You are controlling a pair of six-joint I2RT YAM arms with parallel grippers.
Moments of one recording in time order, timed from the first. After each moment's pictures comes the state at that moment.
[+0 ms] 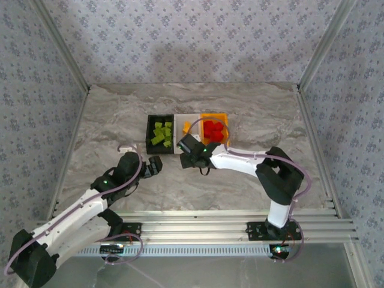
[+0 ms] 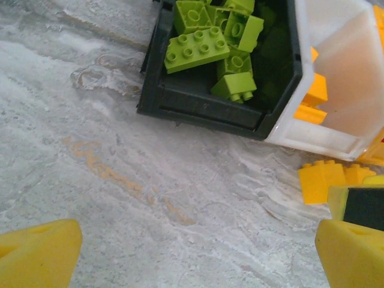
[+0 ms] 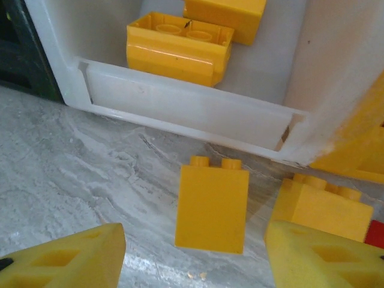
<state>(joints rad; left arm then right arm) -0.64 0.78 0.47 -0.41 -0.24 -0.78 0.92 1.80 1.19 -0.47 0.24 0.59</state>
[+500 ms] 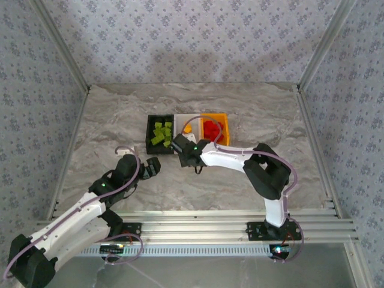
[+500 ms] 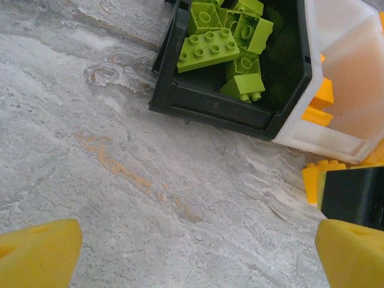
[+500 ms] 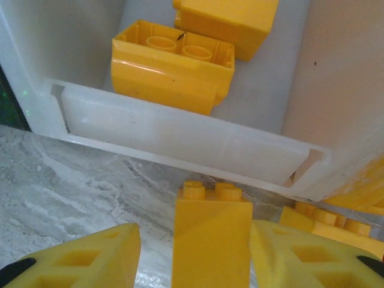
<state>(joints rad) -0.64 0.74 0.45 -0.42 -0.26 -0.80 0.94 1.93 1.31 -0.55 0.34 0.59</state>
